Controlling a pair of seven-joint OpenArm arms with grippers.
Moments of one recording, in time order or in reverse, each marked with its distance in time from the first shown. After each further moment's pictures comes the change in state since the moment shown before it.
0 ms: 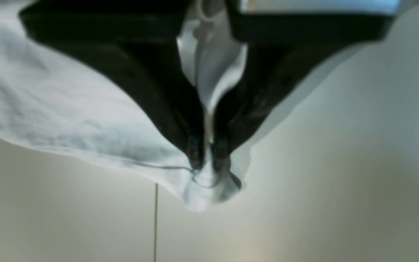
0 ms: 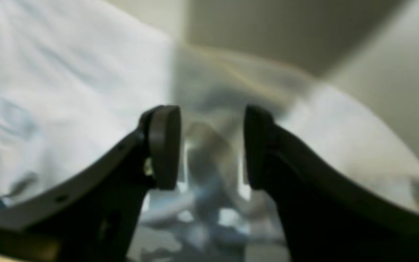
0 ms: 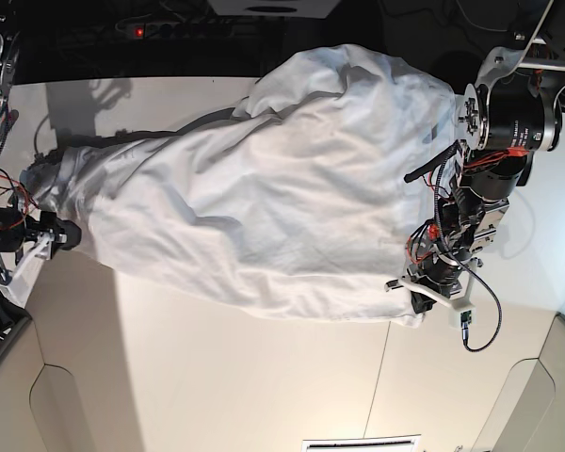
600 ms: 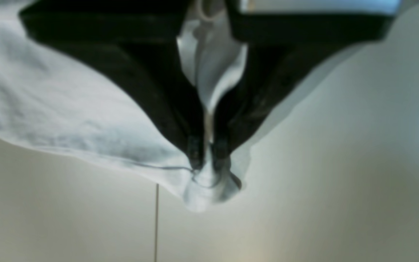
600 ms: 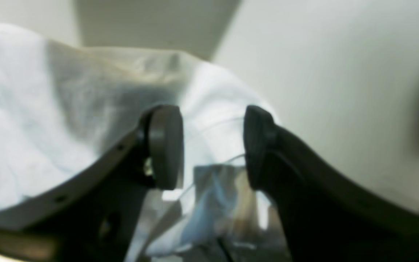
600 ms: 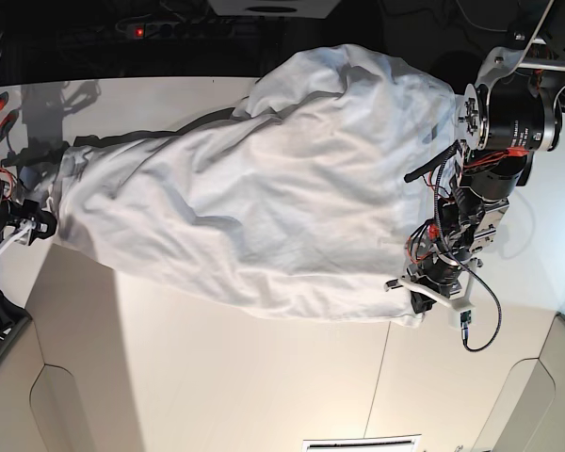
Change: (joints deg) left arm 0.0 0.0 0.0 0.0 0.0 0.0 0.0; right arm -0.5 1.8 0.0 -9.1 -4.9 0.0 14.7
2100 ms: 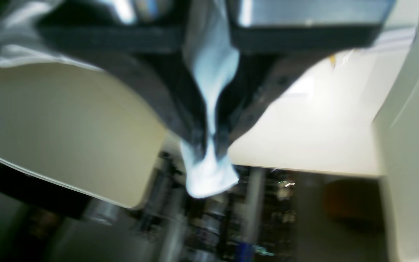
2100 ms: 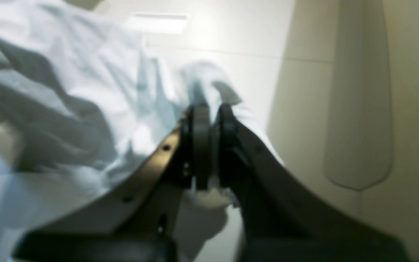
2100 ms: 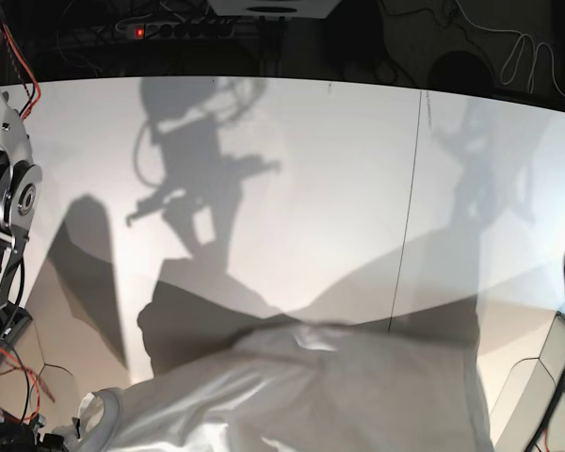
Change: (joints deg) left arm -35.3 -12.5 0.2 20.1 -22.9 -22.0 29.6; right arm 29.0 -13.5 0.0 18.0 -4.5 -1.7 -2.0
